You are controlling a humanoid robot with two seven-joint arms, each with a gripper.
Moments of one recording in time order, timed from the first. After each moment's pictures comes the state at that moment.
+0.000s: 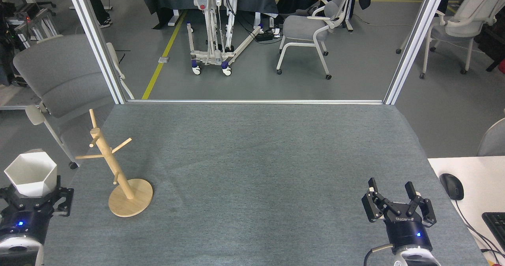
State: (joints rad) left arm -0.14 0.16 0.54 -1.55 -1.85 -0.27 -0.11; right arm -0.04 -0.08 -0.16 -1.47 1.33 -0.13 -0.10
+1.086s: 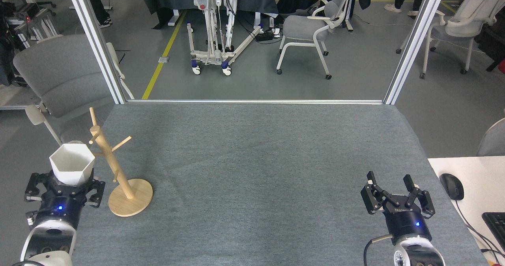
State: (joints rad) left arm -0.21 0.11 0.44 -1.47 -2.00 -0.27 -0.10; right arm -0.08 -0.09 -0.15 -1.47 1.33 -0.12 -0.03
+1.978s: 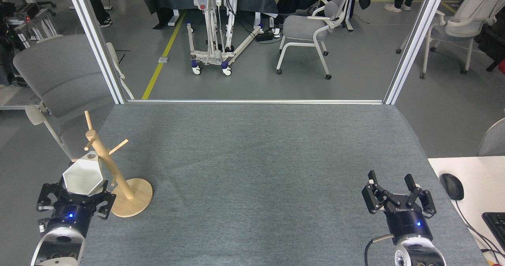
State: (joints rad) left arm -0.18 0.11 0.41 -1.43 -2.00 -0.26 -0.10; right arm -0.08 -0.09 -0.15 -1.46 1.33 -0.12 -0.02
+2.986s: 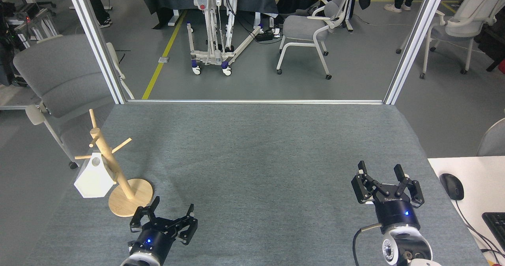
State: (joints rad) left arm -0.08 -0.12 0.16 -1.41 -1.79 -0.31 0.01; right arm -0.14 -0.03 -0.15 -1.46 1.37 -0.12 -0.02
